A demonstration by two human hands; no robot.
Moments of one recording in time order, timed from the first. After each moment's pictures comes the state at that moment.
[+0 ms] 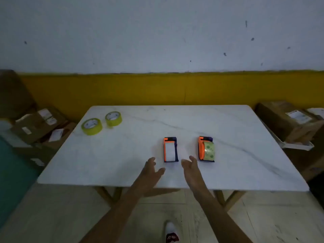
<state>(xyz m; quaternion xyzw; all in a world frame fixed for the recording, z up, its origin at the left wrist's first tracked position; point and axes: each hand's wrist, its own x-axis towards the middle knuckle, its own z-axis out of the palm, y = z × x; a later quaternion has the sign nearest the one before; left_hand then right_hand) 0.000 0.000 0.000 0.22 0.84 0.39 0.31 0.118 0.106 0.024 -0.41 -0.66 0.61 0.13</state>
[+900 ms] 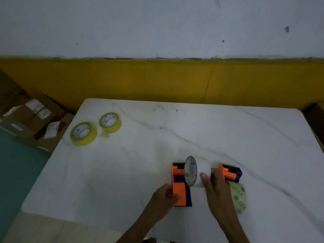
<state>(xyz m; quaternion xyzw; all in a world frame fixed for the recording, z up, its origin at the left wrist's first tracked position) -0.103 0.104 -0.042 0.12 0.77 0.42 0.46 0.001 0.250 0.031 -0.39 -0.72 0.56 0.14</state>
